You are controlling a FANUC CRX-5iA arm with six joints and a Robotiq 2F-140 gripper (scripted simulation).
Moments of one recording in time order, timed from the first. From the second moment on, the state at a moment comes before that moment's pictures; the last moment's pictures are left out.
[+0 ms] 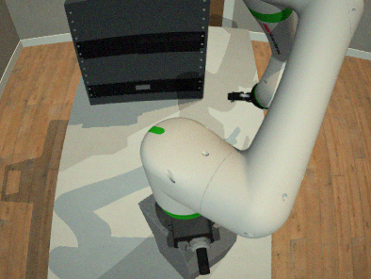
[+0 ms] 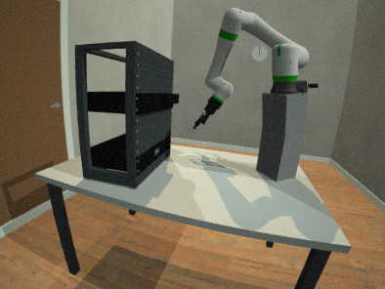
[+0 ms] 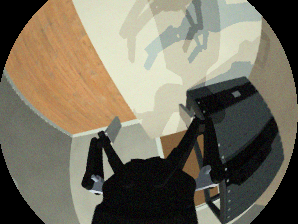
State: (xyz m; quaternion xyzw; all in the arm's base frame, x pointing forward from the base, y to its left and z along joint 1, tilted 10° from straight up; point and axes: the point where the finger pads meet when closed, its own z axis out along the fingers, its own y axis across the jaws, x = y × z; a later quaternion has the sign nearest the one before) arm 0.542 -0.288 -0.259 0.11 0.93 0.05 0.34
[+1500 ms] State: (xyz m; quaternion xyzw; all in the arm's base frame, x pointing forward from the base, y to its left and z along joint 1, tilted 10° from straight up) arm 0.542 -0.288 -0.259 0.11 0.93 0.05 0.34
